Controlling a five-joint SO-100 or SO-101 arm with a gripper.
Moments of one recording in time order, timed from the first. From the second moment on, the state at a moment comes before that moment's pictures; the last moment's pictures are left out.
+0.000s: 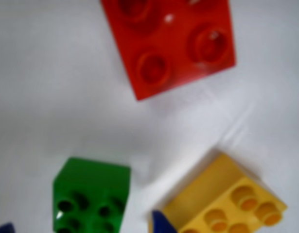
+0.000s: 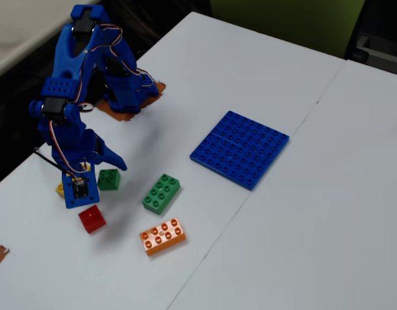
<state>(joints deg) 64.3 76.6 87.8 70.8 -112.5</state>
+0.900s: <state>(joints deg) 62.7 73.3 88.7 68.4 -112.5</state>
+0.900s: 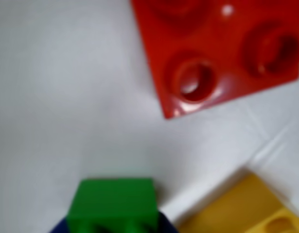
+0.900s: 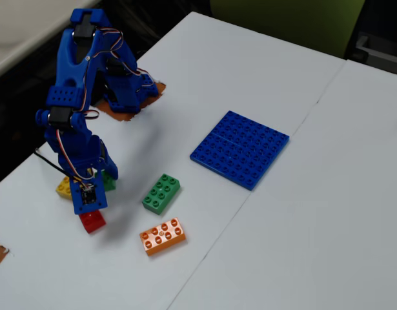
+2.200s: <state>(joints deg) 11.2 114.9 55.5 96.1 -94.8</state>
